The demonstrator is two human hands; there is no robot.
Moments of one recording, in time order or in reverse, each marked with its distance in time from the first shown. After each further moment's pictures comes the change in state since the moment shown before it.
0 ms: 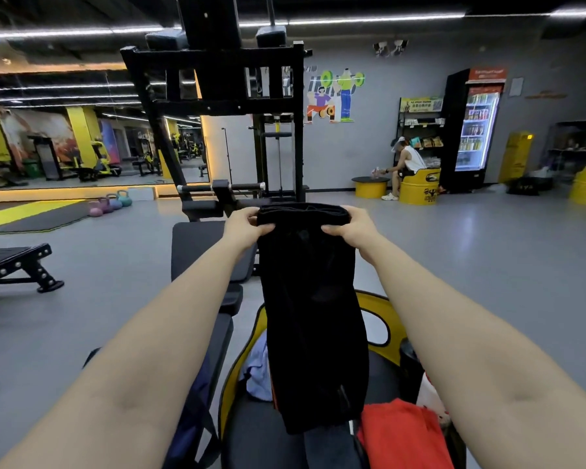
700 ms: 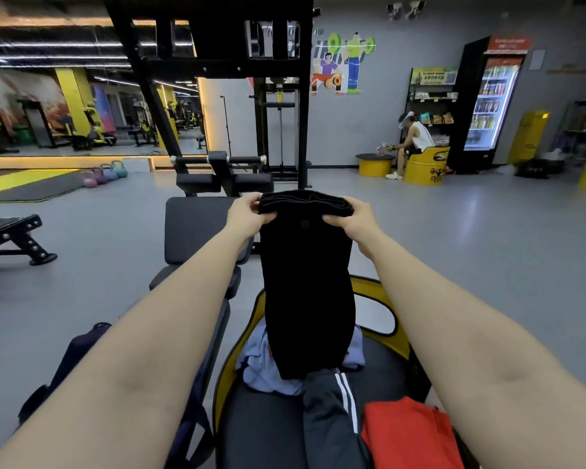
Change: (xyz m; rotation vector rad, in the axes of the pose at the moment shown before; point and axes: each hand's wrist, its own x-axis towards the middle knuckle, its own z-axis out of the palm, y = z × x) left_hand 0.055 -0.056 0.023 -0.080 0.010 -0.025; right_hand 0.062 0.062 0.020 0.057 0.005 0.058
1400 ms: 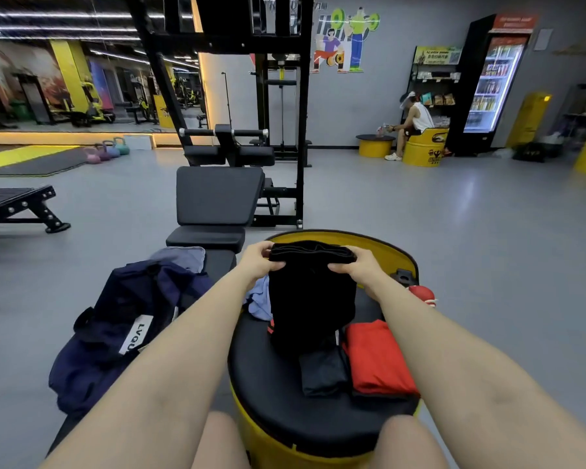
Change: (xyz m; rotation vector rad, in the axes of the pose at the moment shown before) left_hand -0.200 -0.046 0.015 -0.044 -0.231 -0.269; right_hand -0.199 0.068 -0.010 -0.015 -0.090 0.223
